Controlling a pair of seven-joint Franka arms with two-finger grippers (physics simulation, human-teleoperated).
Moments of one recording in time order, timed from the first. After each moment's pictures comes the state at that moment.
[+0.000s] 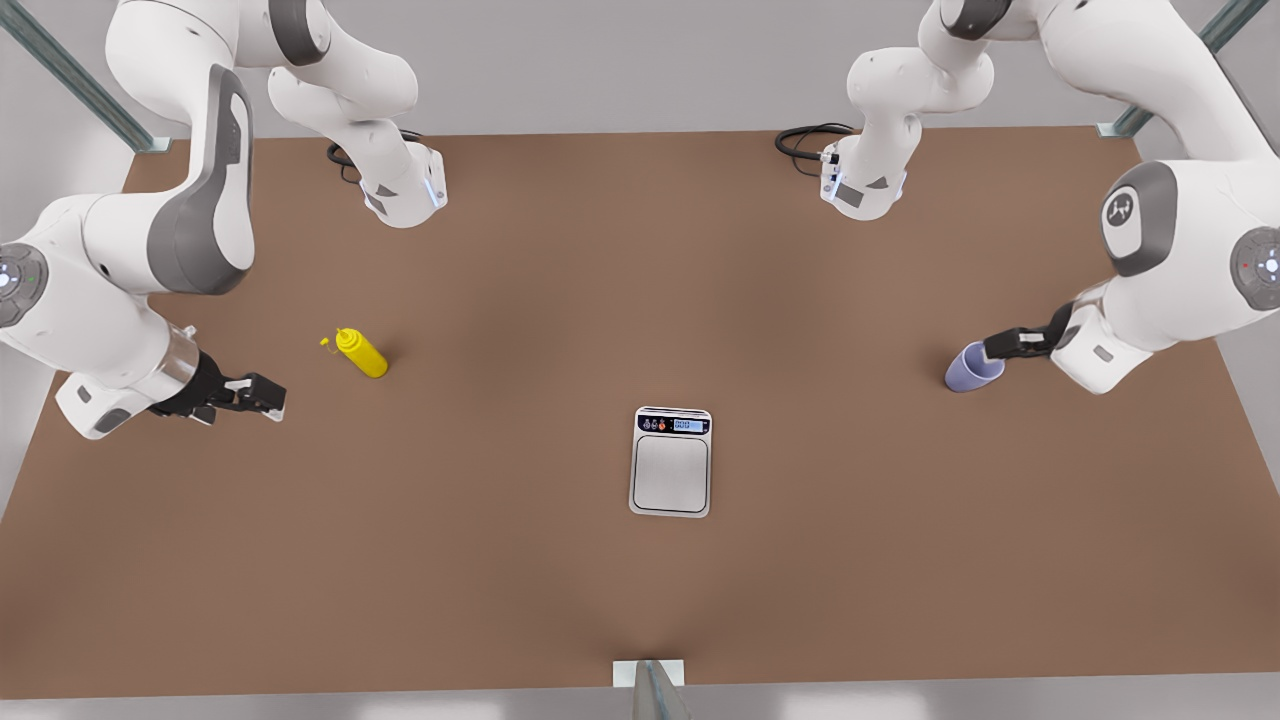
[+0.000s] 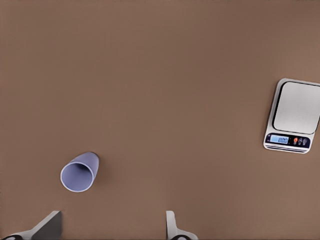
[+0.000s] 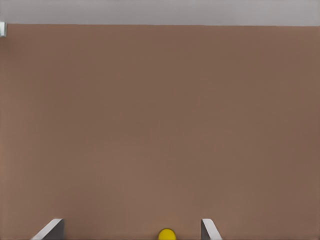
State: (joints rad) left arm -0.02 0.23 0.04 -1.39 -0.06 1.46 -0.04; right arm 0.11 0.30 -0.12 -1.32 0.07 1.64 -0.03
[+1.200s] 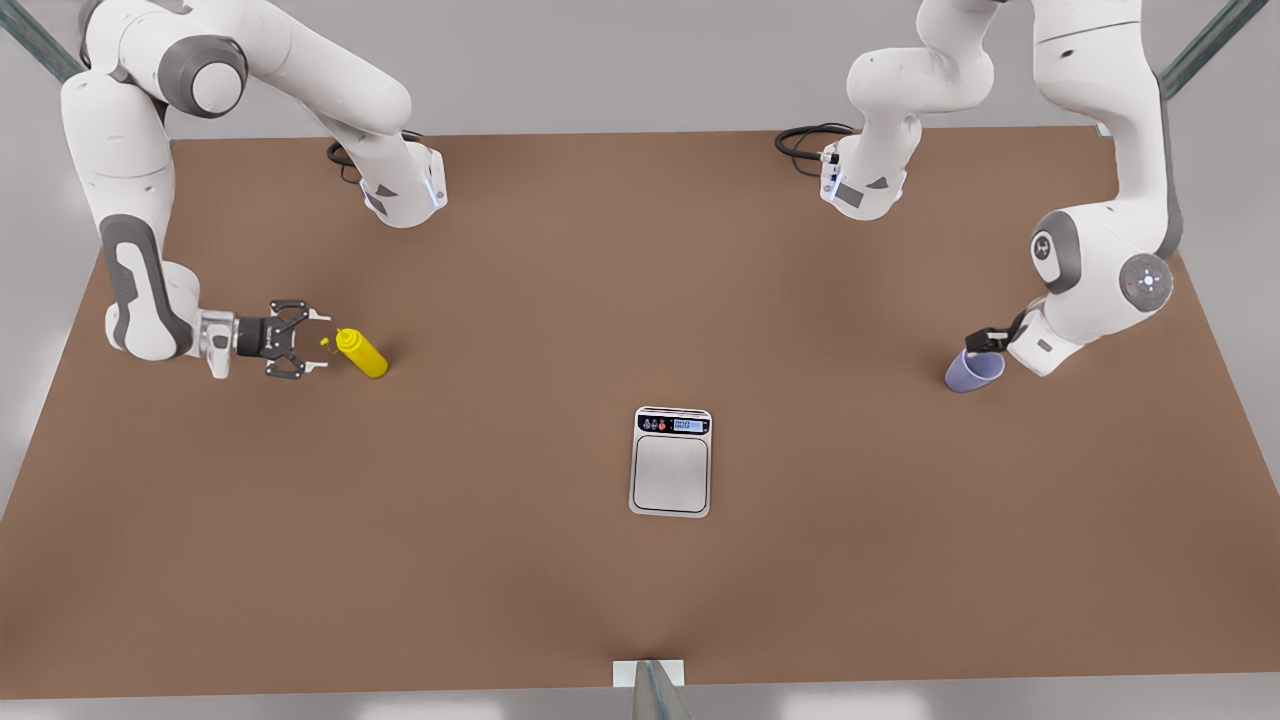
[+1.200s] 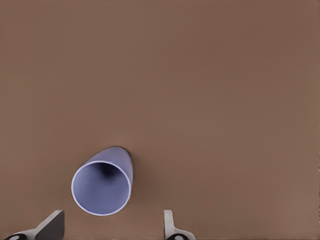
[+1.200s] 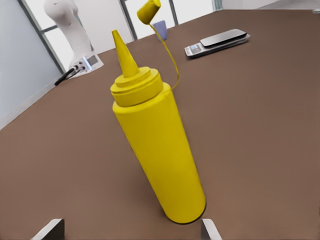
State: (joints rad) left arm -0.03 0.04 0.19 -2.21 0.00 2.09 0.16; right arm -0.49 0.48 -0.12 -2.19 0.75 1.70 -2.46
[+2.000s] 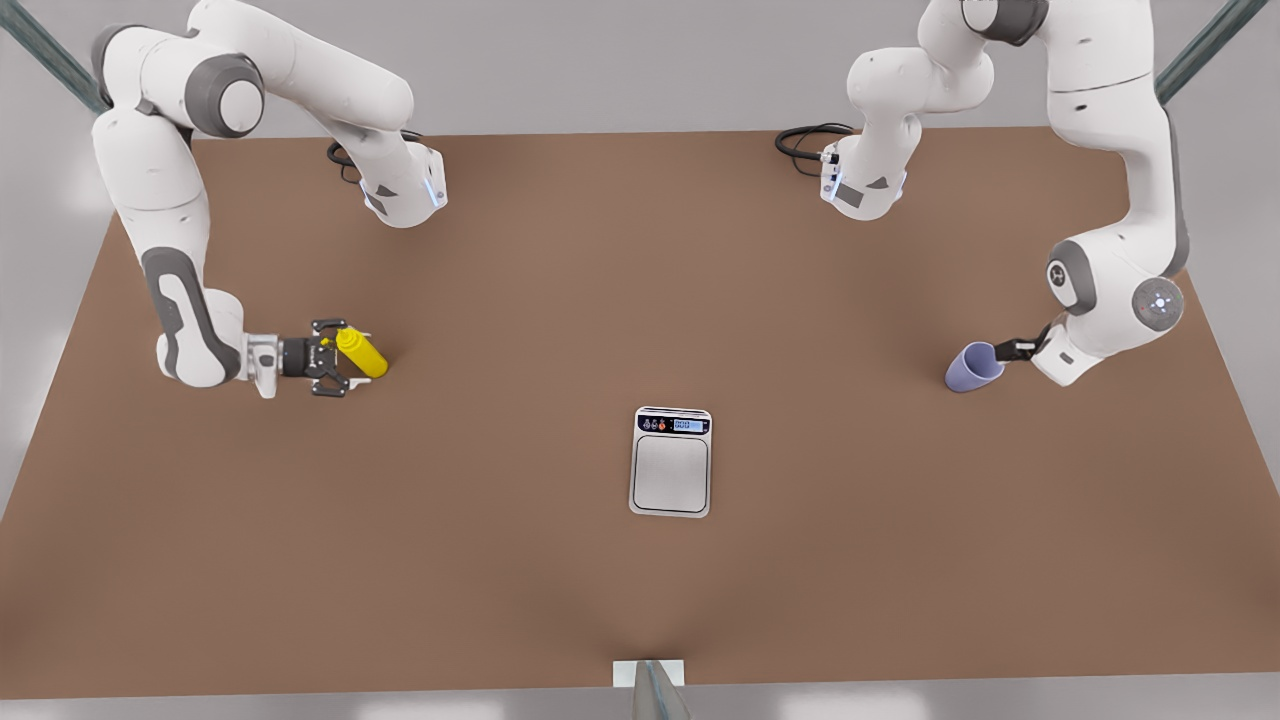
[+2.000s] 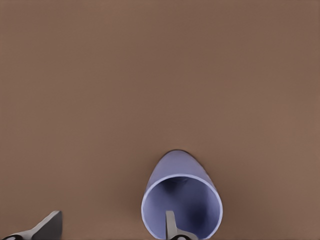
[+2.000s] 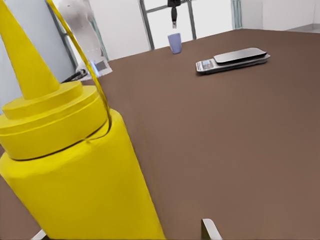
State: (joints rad) left arm -0.02 0.20 0.35 -2.22 0.06 2.25 0.31; right arm -0.37 0.55 -0.07 -2.18 0.89 1.73 -2.56
